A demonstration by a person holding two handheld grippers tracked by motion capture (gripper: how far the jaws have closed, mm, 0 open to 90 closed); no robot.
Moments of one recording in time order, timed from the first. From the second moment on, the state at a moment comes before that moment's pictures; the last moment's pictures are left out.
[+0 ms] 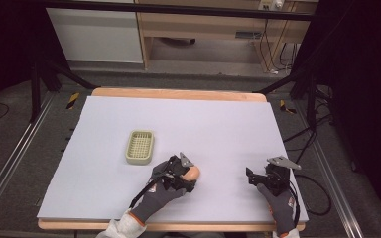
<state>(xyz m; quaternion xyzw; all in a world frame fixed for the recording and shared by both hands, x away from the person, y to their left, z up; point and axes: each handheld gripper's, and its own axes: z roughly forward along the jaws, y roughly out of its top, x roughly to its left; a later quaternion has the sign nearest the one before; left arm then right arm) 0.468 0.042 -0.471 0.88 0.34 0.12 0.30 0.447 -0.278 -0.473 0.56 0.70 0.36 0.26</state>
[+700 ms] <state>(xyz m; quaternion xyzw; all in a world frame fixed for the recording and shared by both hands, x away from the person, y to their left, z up) 0.462 0.048 -0.457 0.88 0.33 0.12 0.32 0.447 -0.280 -0.473 0.56 0.70 0.36 0.26</state>
